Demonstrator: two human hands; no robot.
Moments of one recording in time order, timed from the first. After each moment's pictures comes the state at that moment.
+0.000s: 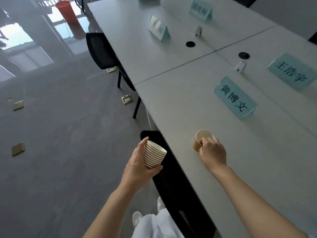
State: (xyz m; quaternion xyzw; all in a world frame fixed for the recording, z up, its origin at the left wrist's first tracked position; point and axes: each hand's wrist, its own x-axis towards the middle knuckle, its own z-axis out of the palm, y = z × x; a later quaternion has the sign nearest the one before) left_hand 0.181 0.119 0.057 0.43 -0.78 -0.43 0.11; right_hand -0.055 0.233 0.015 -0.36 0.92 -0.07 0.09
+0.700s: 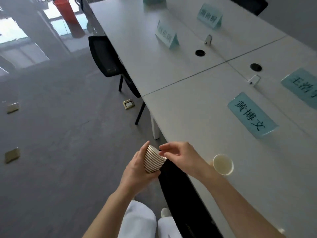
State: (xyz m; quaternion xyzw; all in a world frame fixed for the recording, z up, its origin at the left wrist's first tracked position) left_hand 0.178 0.015 0.049 0.43 -0.79 -0.44 0.07; right_hand 0.006 0.094 0.102 -0.38 0.72 -0.38 0.45
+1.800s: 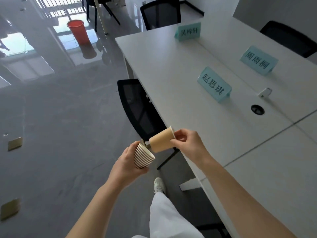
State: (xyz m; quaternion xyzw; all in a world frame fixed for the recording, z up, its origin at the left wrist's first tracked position) left_hand 0.149 -0.496 0.049 0.44 -0.81 -0.39 0.07; right_hand -0.064 -0.404 0.096 -0.32 0.79 -0.40 0.33
